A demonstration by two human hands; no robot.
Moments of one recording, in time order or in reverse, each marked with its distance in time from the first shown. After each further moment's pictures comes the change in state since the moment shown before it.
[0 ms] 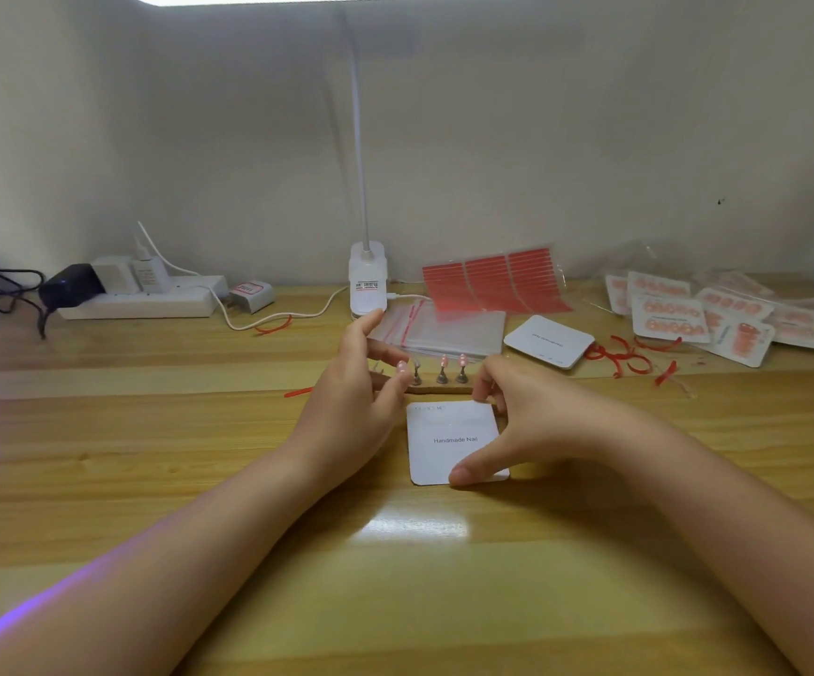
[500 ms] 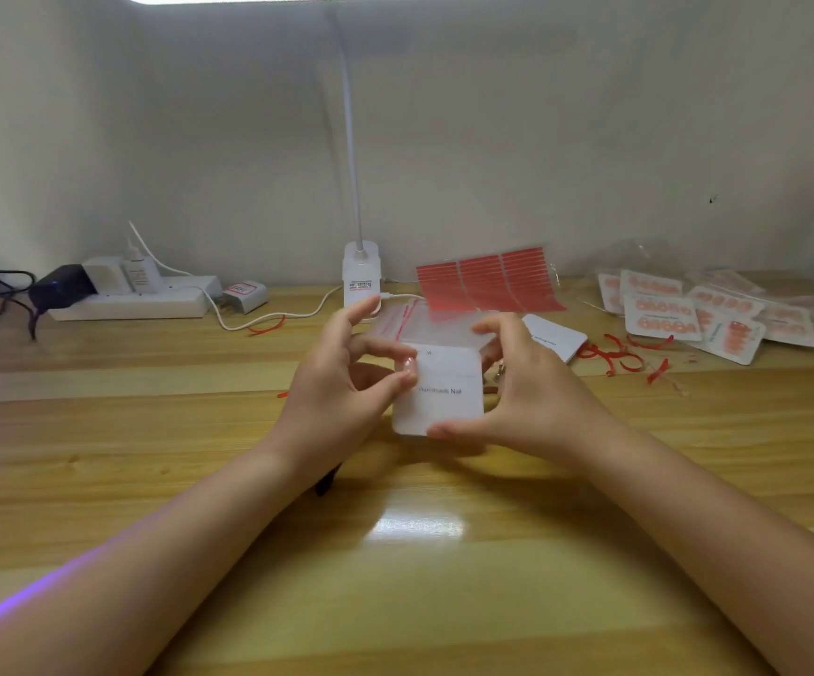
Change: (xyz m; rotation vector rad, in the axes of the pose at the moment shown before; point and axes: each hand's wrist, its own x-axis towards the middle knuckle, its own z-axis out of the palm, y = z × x) left_hand -0.001 0.008 -0.008 -0.335 -0.017 0.024; right_hand -0.007 -0.008 0.009 0.177 0.392 -0.107
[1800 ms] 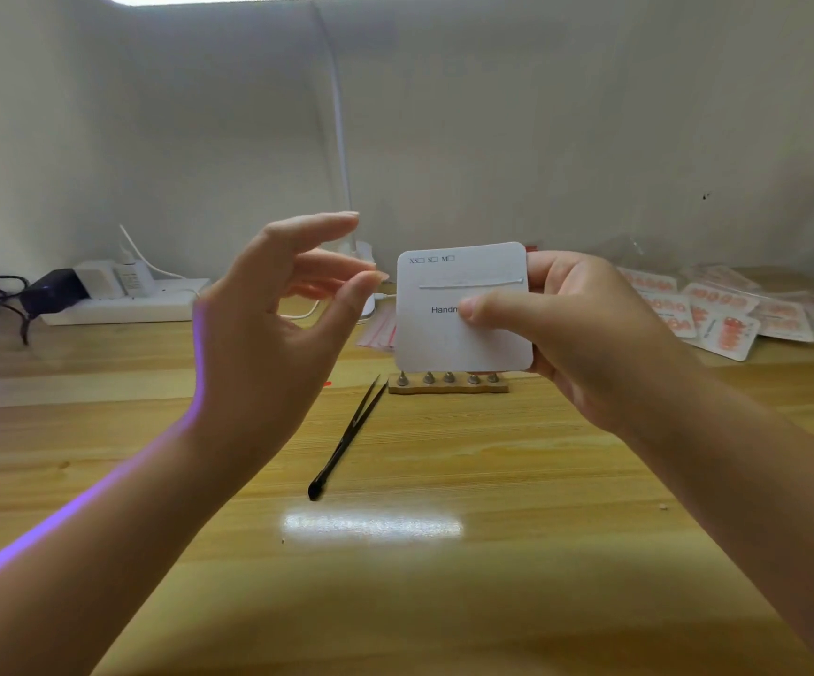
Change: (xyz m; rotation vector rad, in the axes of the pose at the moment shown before) left_hand 0.001 0.074 -0.019 0.327 0.307 0.534; right_hand -0.015 -0.057 -0.057 0.863 0.021 0.073
